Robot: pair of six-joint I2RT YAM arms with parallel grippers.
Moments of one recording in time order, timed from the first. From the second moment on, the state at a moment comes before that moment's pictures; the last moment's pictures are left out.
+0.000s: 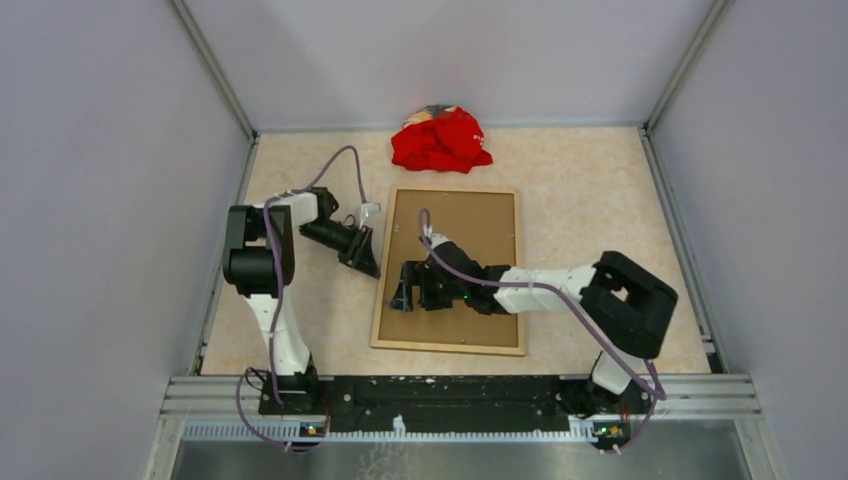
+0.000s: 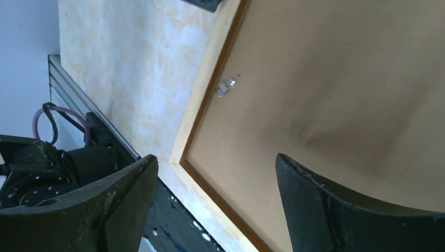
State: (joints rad) left arm -0.03 2.01 1.23 -0.94 0.93 0.68; right arm 1.01 1.64 0.87 0.12 -0.10 0.85
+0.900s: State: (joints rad) left arm -0.04 2.01 1.24 -0.90 0.93 0.63; right arm 1.06 1.94 1.07 0.29 -0.15 0.93
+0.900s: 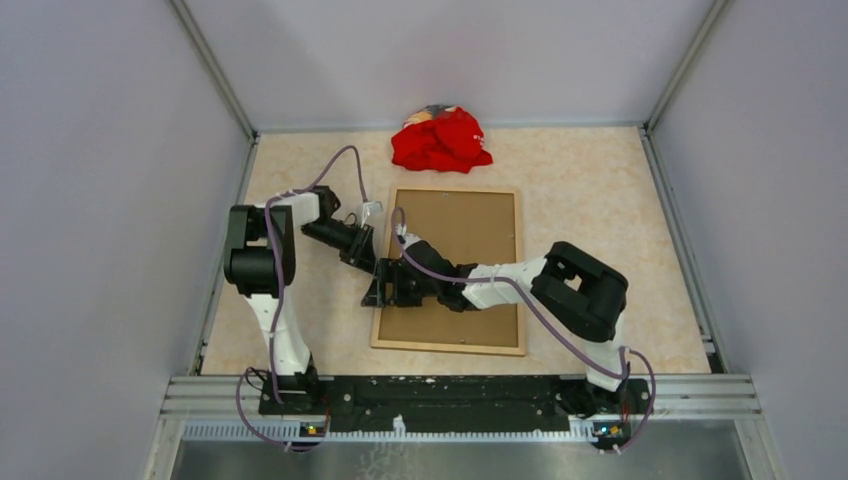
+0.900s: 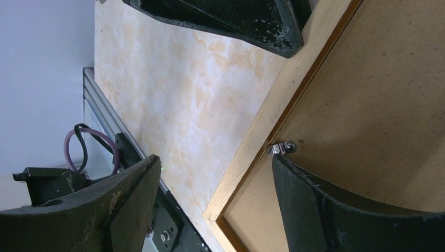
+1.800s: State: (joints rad) left arm -0.04 2.01 1.24 -0.90 0.93 0.63; right arm 1.06 1.96 1.10 0.30 -0.16 0.94
